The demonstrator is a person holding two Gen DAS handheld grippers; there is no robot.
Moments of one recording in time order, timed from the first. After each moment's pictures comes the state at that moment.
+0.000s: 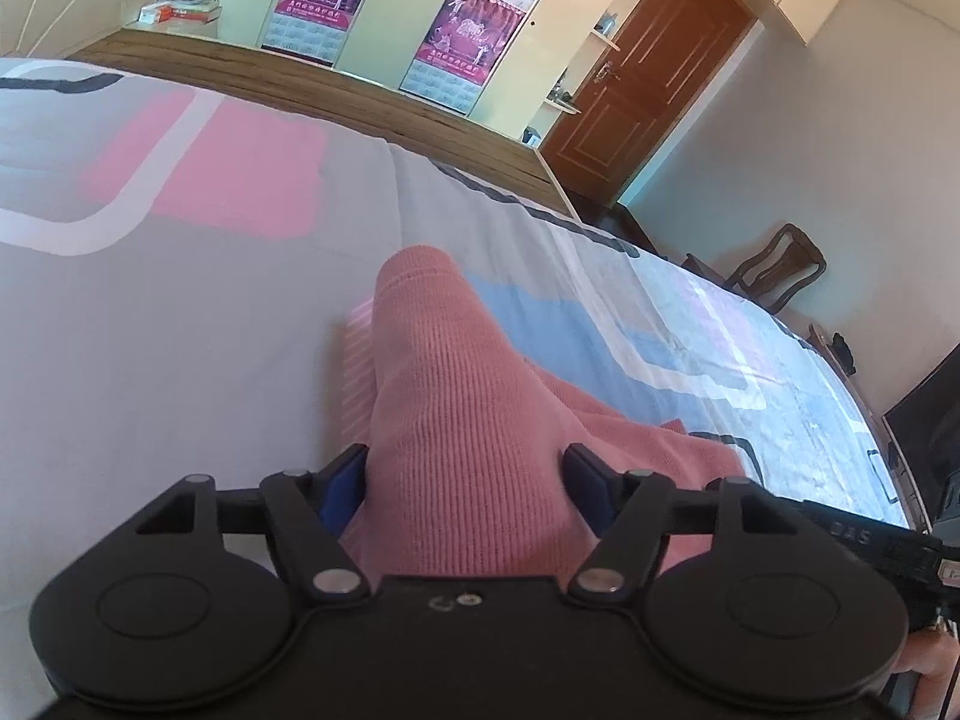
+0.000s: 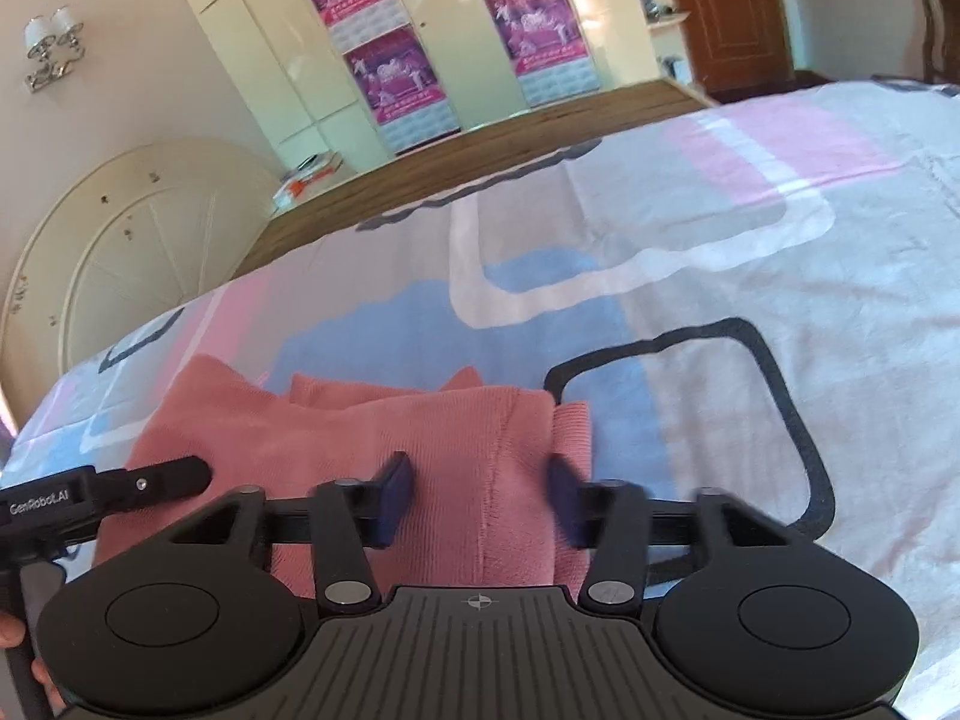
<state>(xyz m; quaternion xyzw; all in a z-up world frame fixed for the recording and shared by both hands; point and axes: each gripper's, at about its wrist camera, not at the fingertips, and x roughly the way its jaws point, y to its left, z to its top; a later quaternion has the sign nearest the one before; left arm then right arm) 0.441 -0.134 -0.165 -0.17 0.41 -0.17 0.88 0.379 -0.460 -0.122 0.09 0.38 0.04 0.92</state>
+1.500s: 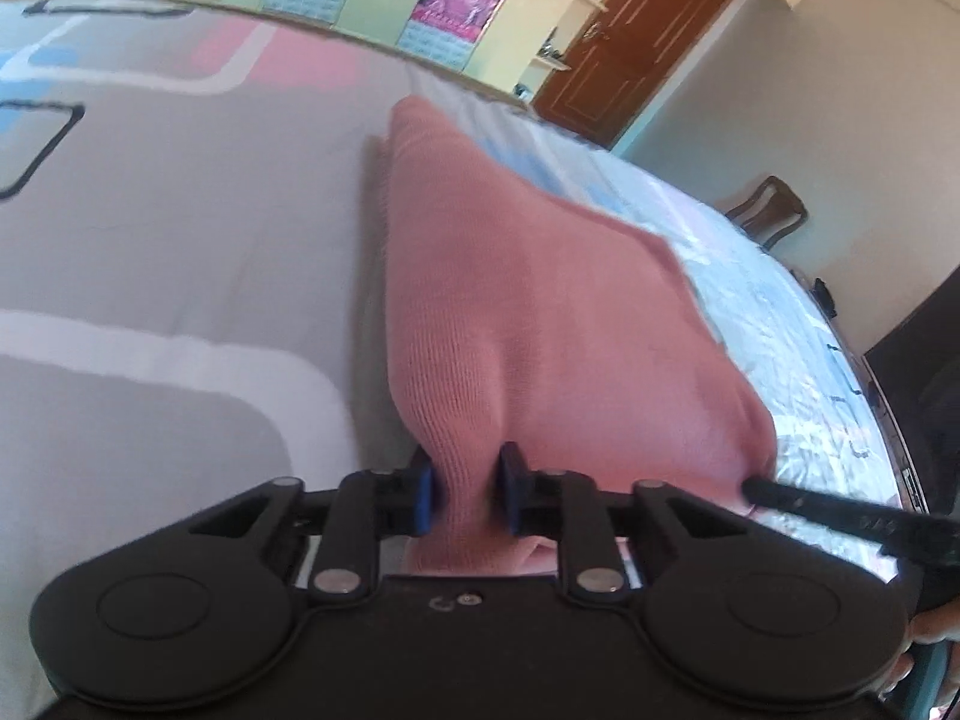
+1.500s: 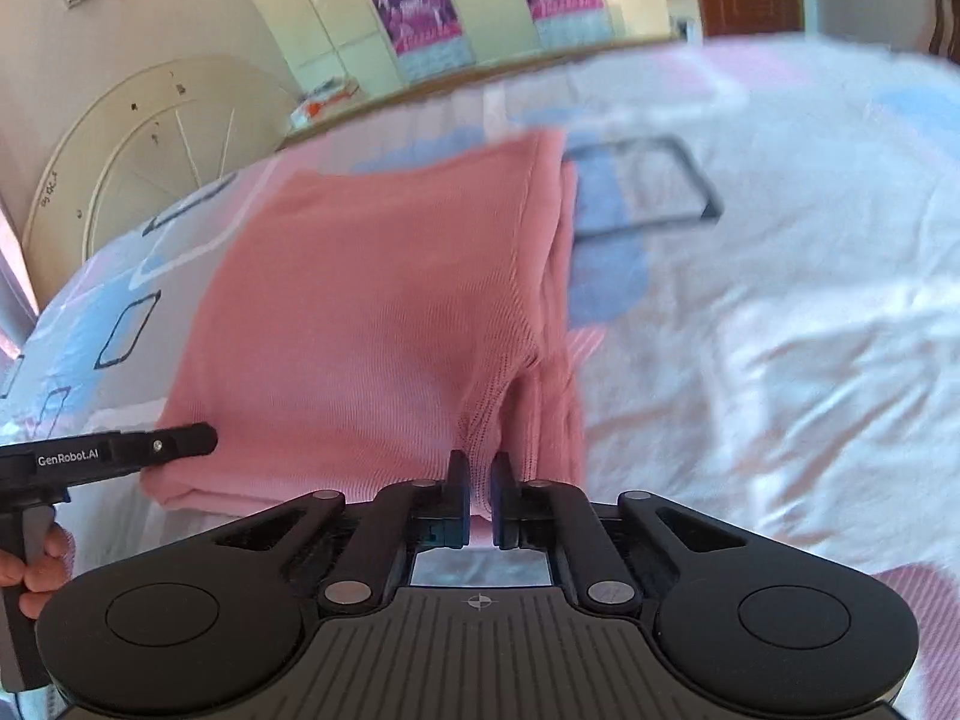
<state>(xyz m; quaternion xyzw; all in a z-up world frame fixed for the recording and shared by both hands) 0.292 -0.102 -0.156 -0.17 0.44 -0.18 0.86 0.204 -0.438 -0.102 0.05 0.42 0.04 0.90</state>
